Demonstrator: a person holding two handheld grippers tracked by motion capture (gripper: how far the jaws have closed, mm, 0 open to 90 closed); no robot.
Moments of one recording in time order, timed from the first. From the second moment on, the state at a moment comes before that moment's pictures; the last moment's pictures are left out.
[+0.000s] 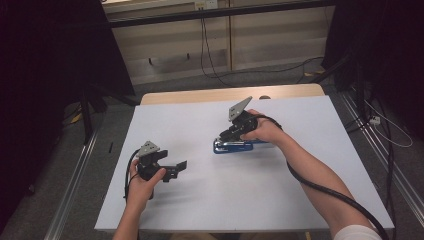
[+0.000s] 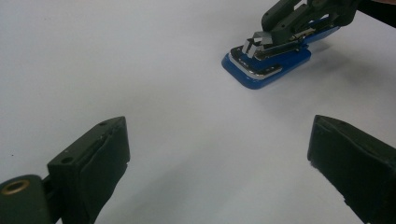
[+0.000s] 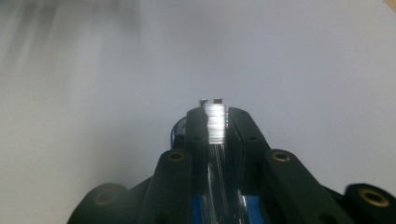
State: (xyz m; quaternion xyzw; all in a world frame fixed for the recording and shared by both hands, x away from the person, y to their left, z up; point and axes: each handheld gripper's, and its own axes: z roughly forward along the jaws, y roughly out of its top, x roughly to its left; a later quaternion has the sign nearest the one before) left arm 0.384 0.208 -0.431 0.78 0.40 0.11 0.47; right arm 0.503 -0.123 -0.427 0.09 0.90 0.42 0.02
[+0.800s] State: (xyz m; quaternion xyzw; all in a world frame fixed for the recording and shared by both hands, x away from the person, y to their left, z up) left arm 0.385 0.208 -0.432 0.78 0.39 0.11 0.47; right arm 0.504 -0.122 -0.431 0.09 0.91 0.41 0.02
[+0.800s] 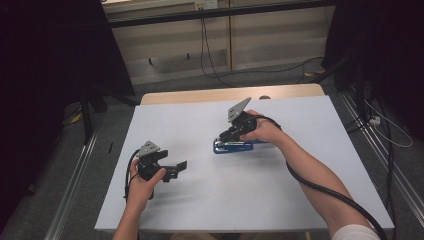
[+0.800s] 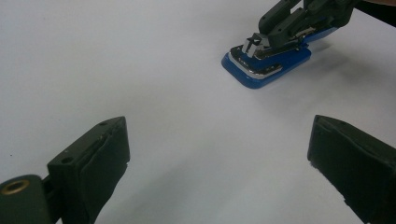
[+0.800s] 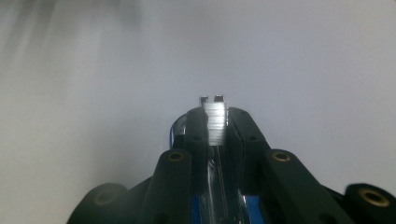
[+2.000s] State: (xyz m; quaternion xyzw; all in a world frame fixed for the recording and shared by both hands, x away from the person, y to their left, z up) left arm 0.384 0.204 -0.432 0.78 0.39 0.11 0.47; right arm 0.485 -0.145 -0.420 0.15 0.88 0.45 0.05
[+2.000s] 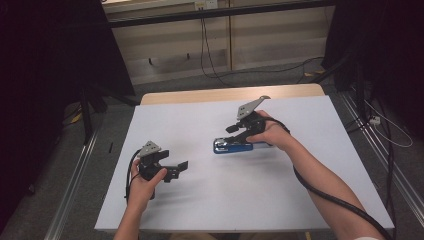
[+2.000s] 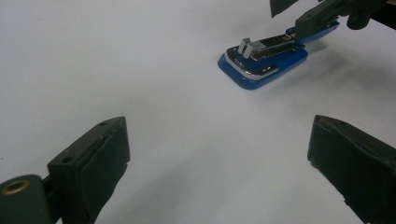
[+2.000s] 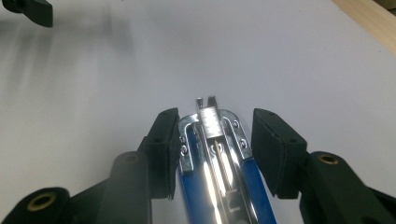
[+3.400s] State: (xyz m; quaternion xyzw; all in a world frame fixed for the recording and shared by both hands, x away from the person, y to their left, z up) left arm 0.392 0.164 -0.432 0.79 0.36 0.10 0.48; right arm 0.381 -0.264 -0.424 0.37 0.79 0.43 0.23
